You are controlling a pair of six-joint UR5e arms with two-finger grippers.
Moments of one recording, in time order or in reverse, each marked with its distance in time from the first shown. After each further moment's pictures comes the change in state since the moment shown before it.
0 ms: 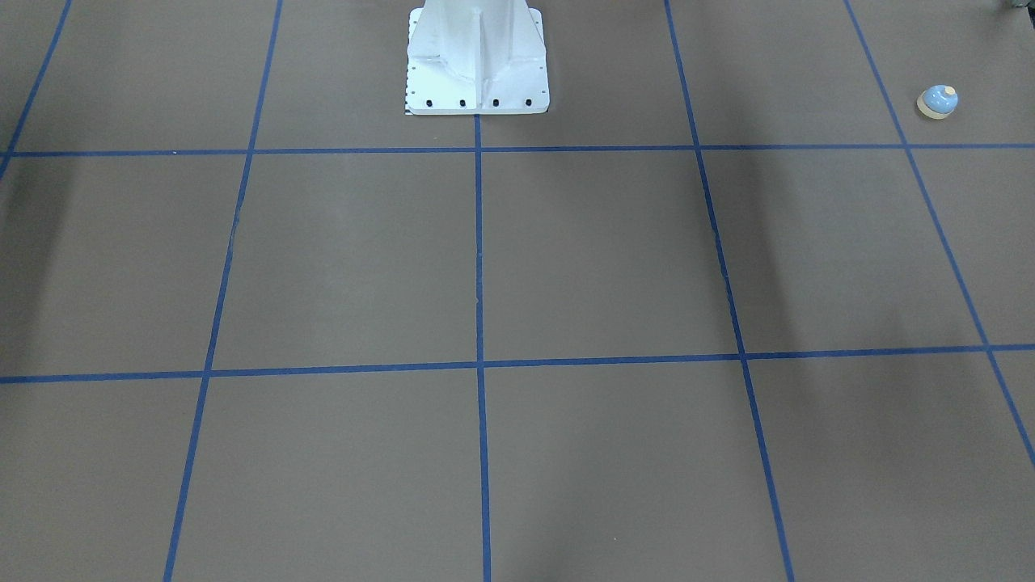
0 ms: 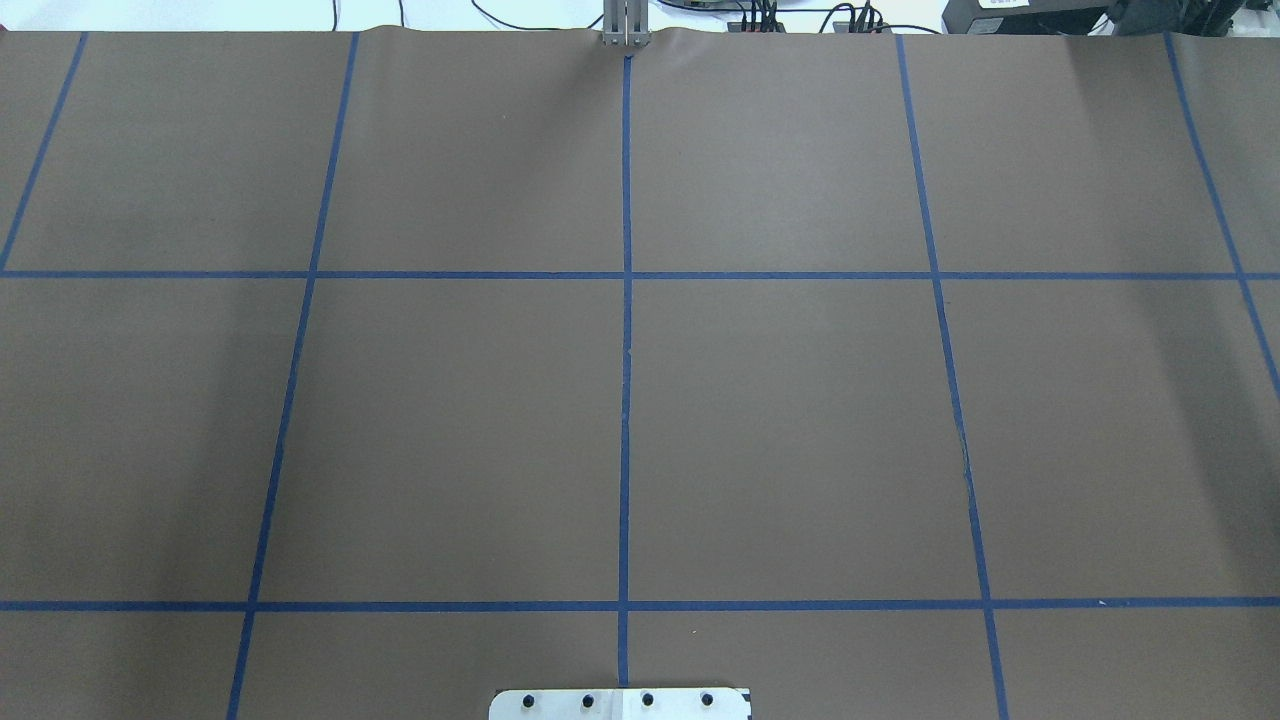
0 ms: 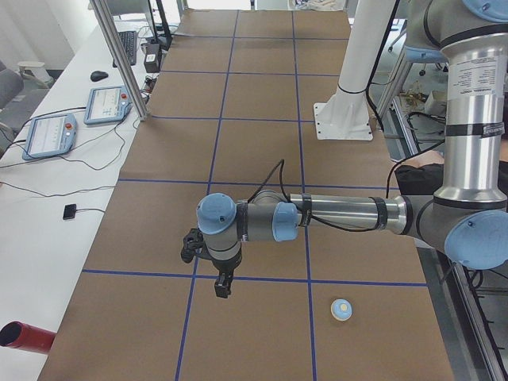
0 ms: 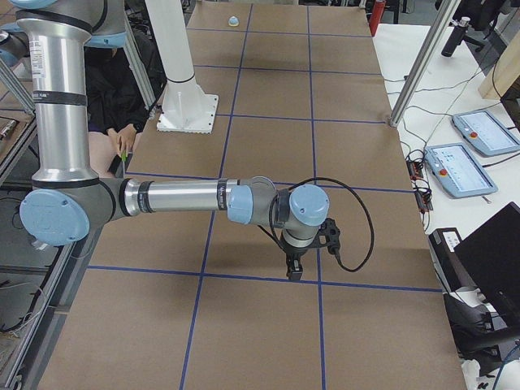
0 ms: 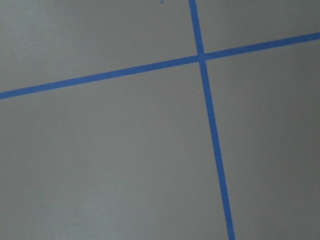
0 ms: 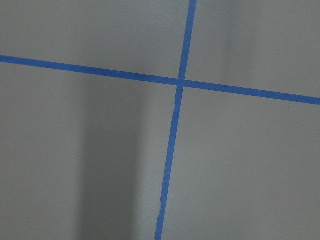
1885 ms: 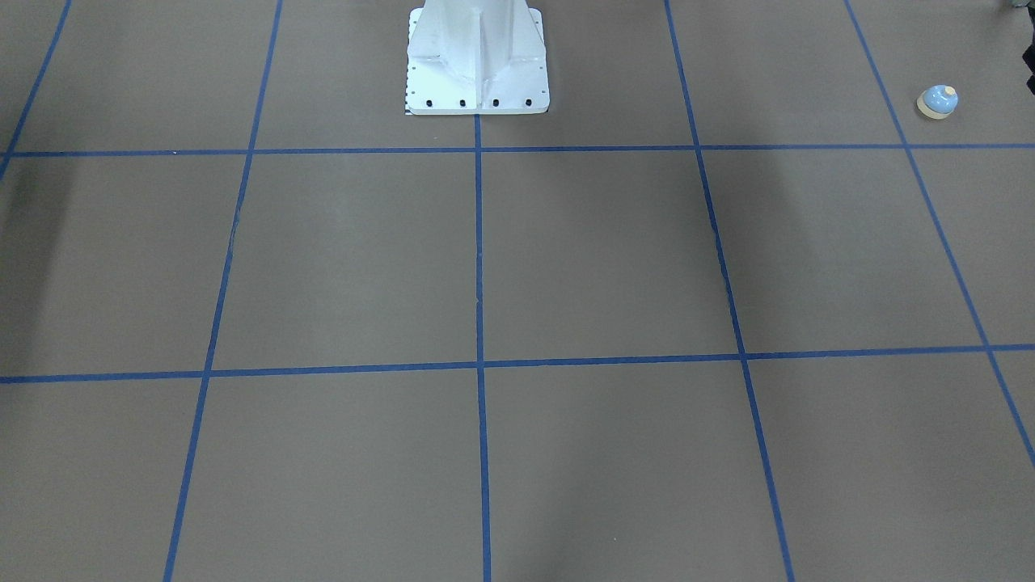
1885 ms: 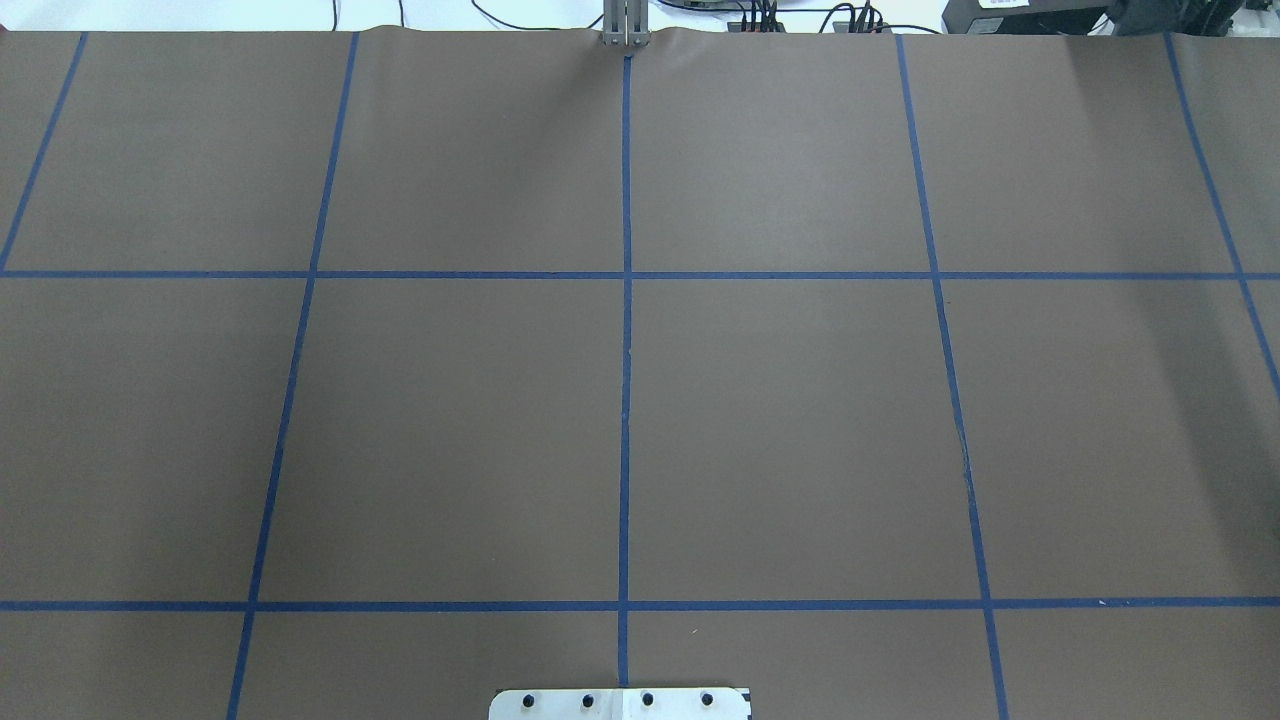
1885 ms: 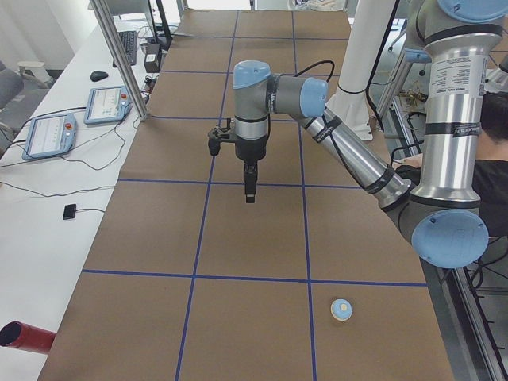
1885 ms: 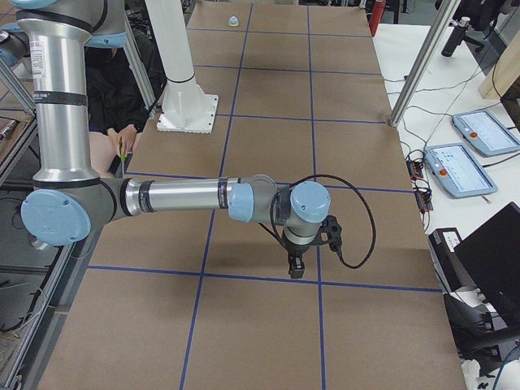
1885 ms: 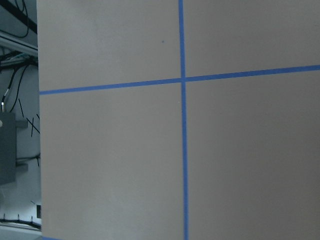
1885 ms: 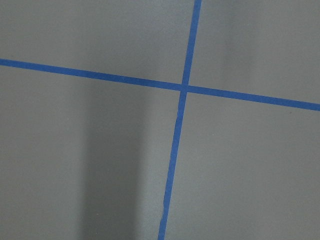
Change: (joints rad) left arm 0.224 -0.059 -0.688 0.576 0.246 -0.571; right arm -0.001 0.005 0.006 0.002 0.003 0.002
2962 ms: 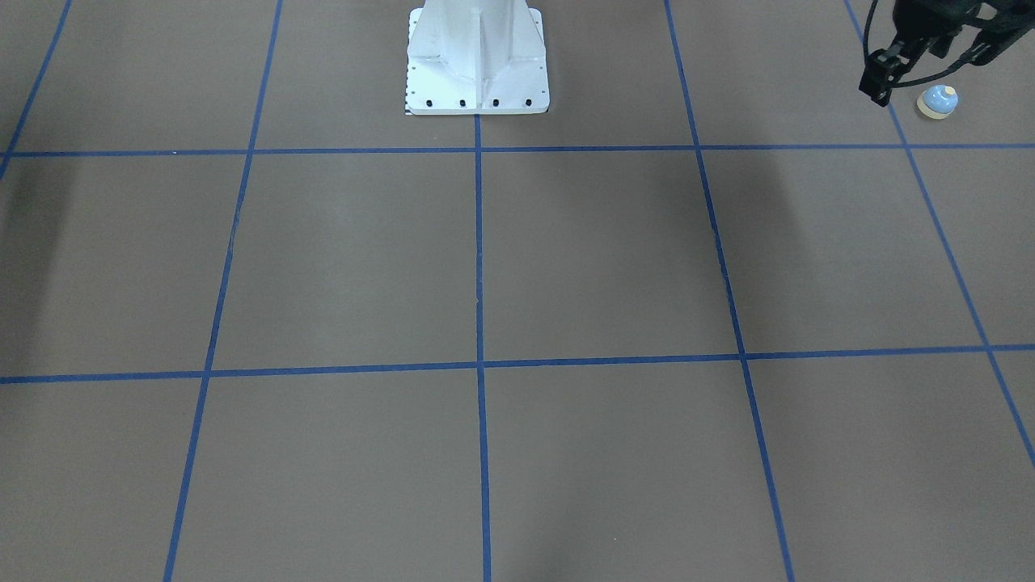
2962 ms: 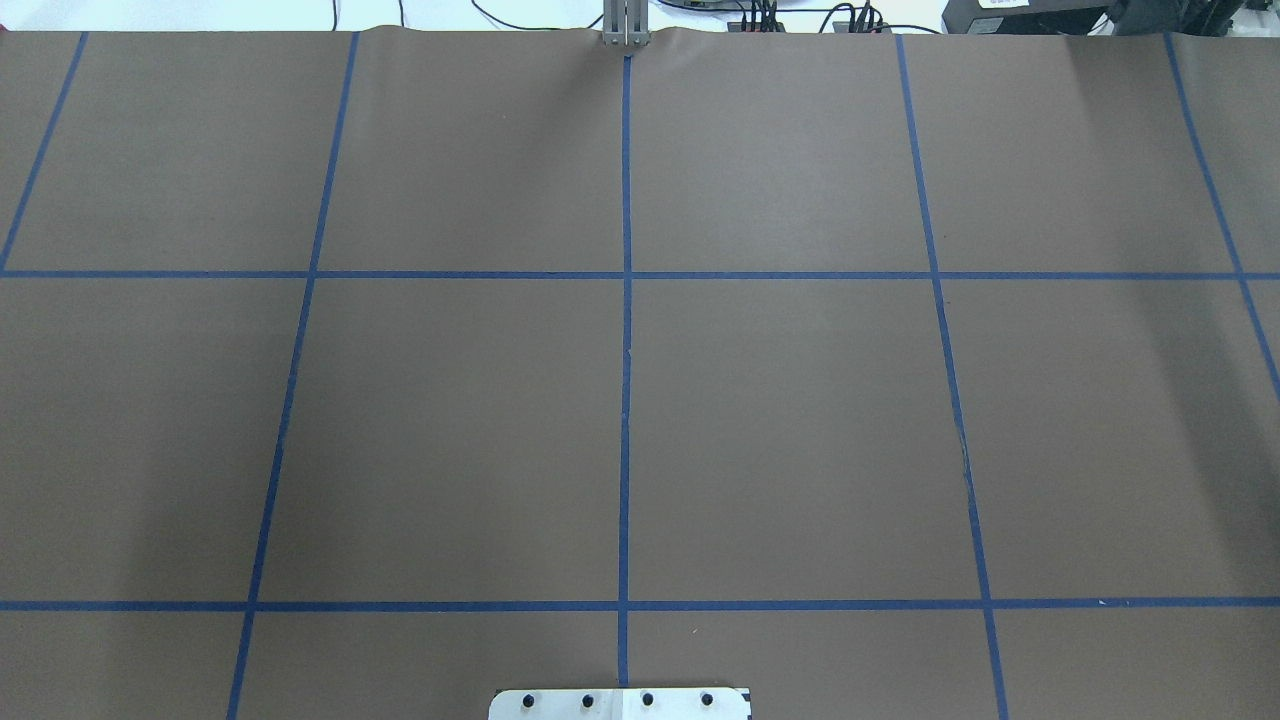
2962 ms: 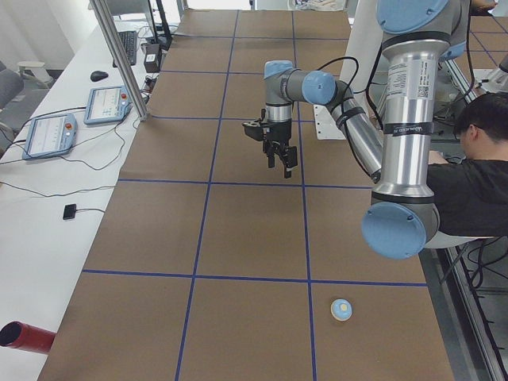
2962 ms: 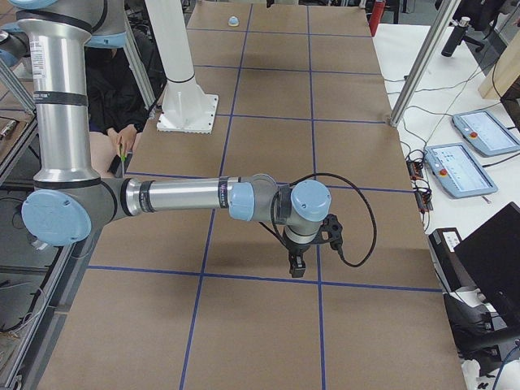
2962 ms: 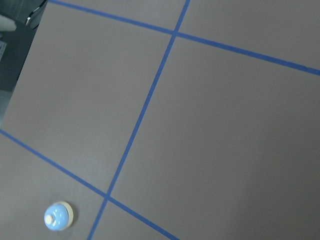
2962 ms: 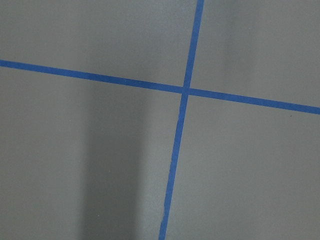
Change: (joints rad) left arm 0.580 -0.001 -0.132 0.076 0.212 -1.070; right arm -0.001 0.003 0.003 0.000 -0.002 -0.001
